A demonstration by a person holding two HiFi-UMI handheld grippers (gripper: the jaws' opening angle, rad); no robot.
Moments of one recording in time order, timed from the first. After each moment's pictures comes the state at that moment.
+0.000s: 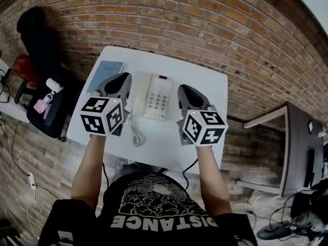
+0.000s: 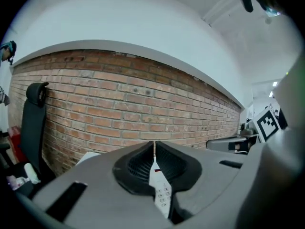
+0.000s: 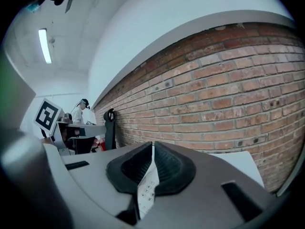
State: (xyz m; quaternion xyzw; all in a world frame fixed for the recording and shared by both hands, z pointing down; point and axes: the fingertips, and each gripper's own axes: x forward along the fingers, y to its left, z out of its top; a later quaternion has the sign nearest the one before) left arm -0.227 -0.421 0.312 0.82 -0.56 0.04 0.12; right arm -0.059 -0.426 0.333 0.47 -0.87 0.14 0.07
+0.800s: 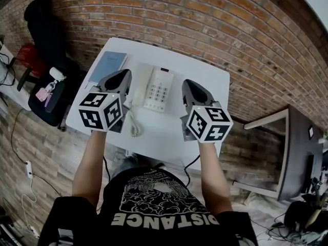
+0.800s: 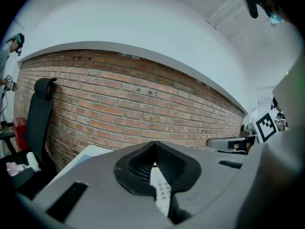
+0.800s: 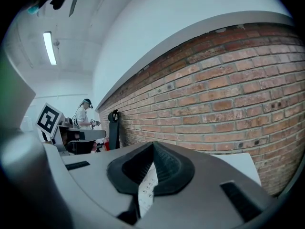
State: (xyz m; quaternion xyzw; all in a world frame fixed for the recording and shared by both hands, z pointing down) left arm -0.217 -0.394 0.318 0.81 -0.57 0.02 0.14; right arm -0.041 -0.410 0.326 0.45 -0.88 0.13 0.07
